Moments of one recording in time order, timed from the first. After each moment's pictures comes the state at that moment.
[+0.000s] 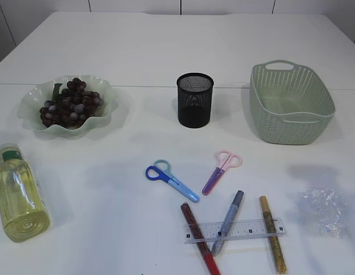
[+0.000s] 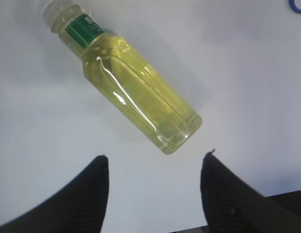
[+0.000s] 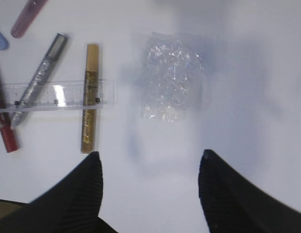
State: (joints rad) left arm -0.11 1.40 -1.15 -0.09 1.14 0.09; right arm 0.03 1.09 -0.79 0.16 0.98 -0.05
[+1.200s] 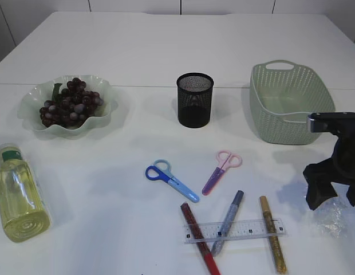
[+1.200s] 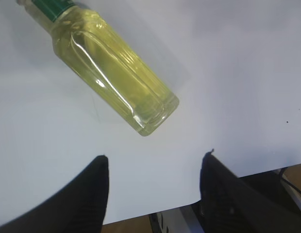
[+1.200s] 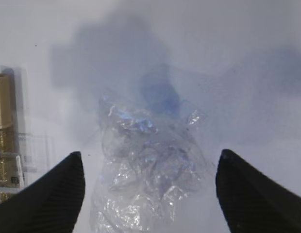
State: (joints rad) left arm -0.11 1.40 -1.15 -0.16 1.22 0.08; right arm 0.04 1.74 -0.95 0.10 0.80 -0.11
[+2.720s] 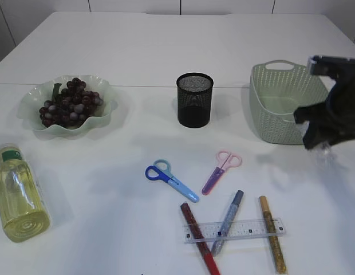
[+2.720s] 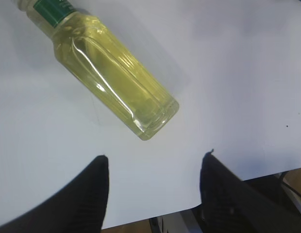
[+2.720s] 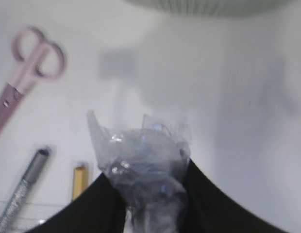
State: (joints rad) left arm -0.11 1.40 -1.15 -0.16 1.21 0.08; right arm 0.04 1.70 -1.12 0.18 0.79 -0.12
